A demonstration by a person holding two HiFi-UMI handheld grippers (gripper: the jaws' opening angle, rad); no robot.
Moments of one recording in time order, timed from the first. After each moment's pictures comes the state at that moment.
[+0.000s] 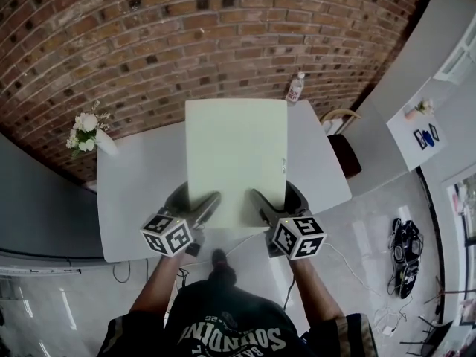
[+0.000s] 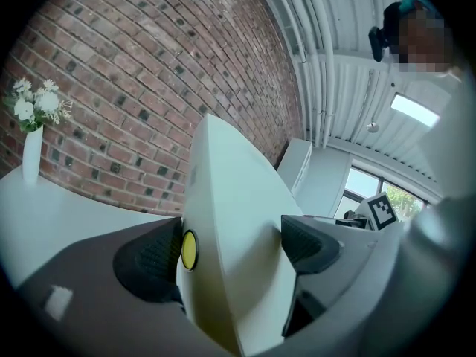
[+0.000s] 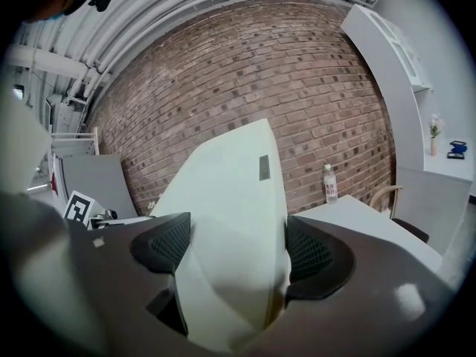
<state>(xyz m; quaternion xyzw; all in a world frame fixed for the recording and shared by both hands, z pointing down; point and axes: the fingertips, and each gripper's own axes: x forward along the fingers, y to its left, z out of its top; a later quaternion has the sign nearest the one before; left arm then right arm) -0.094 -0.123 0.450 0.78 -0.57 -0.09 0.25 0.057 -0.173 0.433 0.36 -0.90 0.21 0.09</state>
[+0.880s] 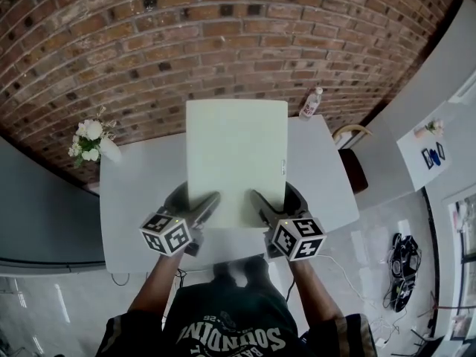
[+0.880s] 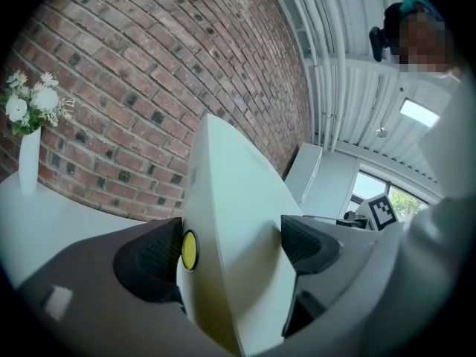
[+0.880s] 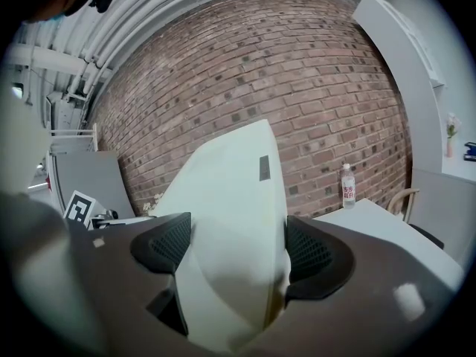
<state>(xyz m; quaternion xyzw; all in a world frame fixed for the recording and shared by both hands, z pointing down) -0.165 -0.177 0.460 0.77 -0.58 -0.10 0.26 -0.016 -0.232 0.440 0.34 -0.91 0.21 0.10</state>
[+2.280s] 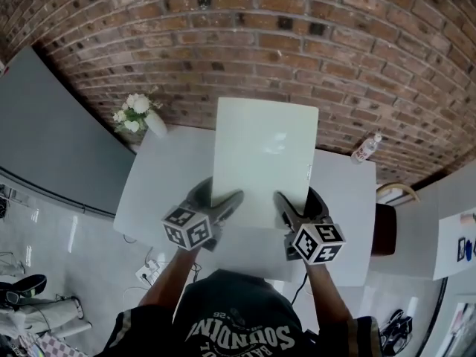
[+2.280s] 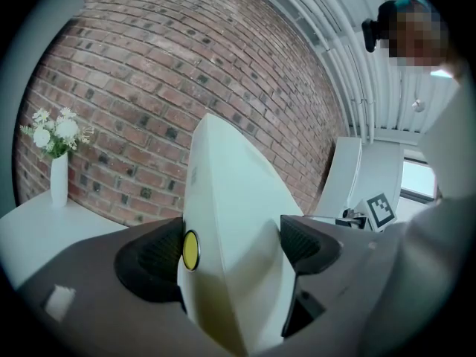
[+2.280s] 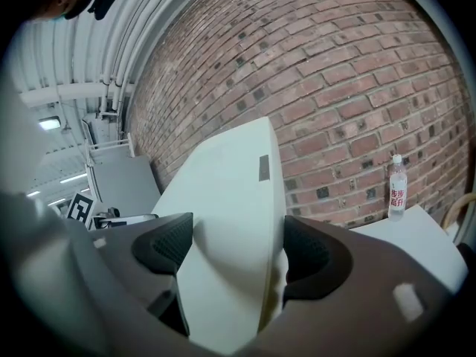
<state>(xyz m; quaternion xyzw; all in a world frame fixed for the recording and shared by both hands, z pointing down) -0.153 -0.238 0.455 0.66 -0.71 -0.09 0.22 -0.027 -0.341 0.453 0.17 -0.95 0.22 0.11</state>
